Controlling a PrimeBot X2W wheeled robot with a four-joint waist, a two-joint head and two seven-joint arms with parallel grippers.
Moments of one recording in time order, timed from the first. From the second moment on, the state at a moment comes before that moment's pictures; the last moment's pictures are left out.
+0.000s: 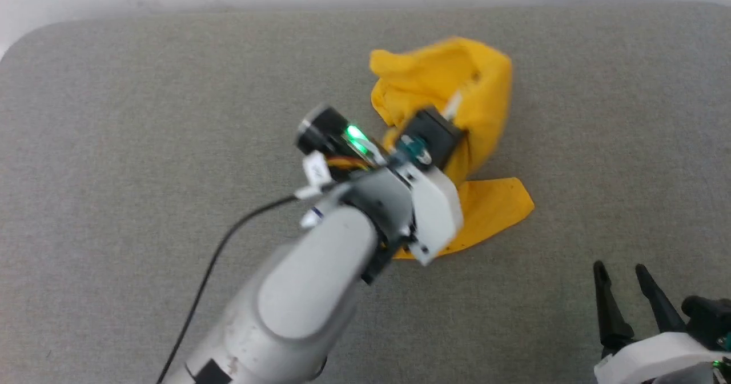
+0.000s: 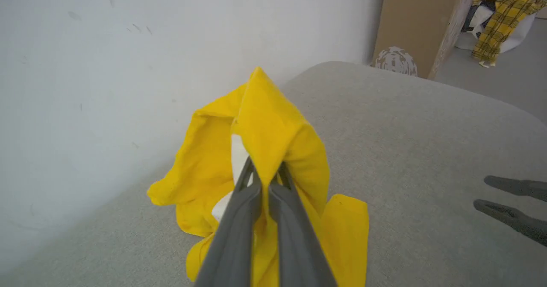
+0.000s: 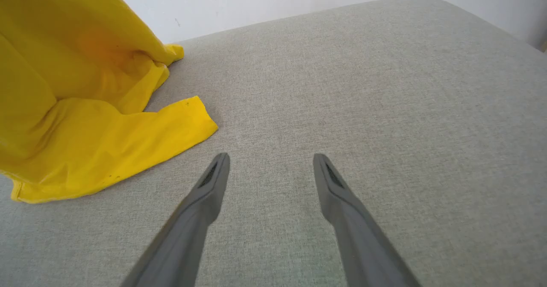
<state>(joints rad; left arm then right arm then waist) -0.70 0.05 -0.64 0.24 -0.18 -0.06 0.27 0.11 -0.05 -0.13 0.07 0.26 0.13 -0.08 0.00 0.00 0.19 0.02</state>
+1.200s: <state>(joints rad) -0.74 0.21 -0.92 0.32 -0.48 -0.04 0.29 0.08 -0.05 -0.12 0.11 0.27 0.13 -0.09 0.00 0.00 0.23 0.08</state>
